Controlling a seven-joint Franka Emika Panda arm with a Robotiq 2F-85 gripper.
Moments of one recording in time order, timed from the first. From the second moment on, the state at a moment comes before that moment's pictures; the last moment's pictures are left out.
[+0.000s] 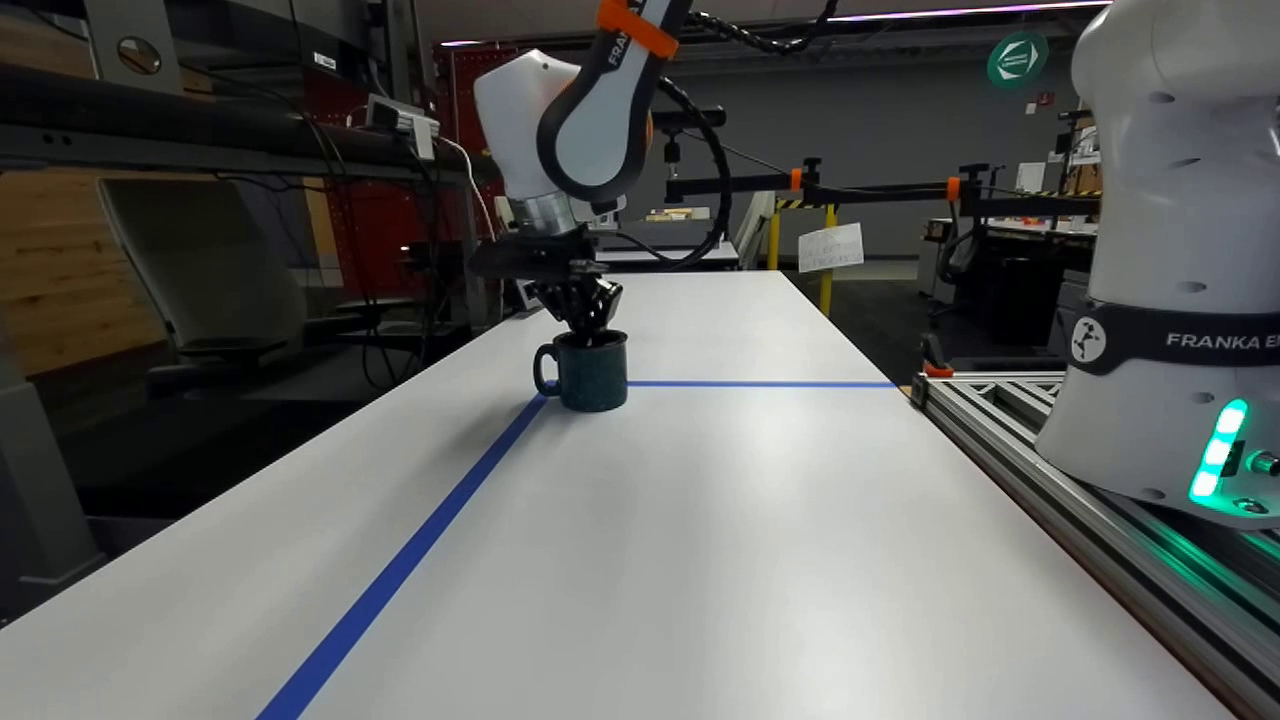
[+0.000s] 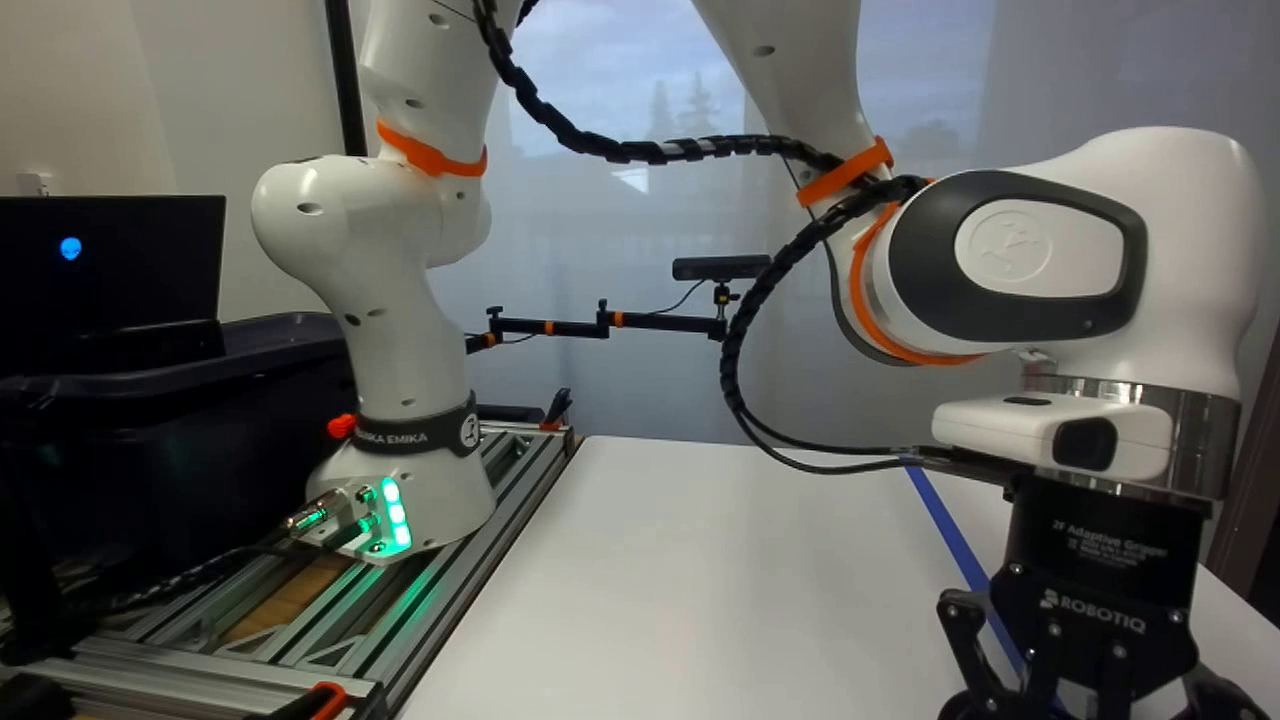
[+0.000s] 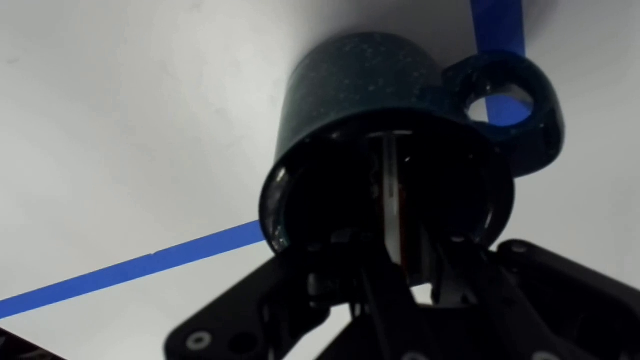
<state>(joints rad) -0.06 0.44 -0.30 -2.11 -0.42 2.49 1.99</state>
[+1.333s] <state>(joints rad) -0.02 0.09 -0.15 -2.38 -0.30 2.69 1.84</state>
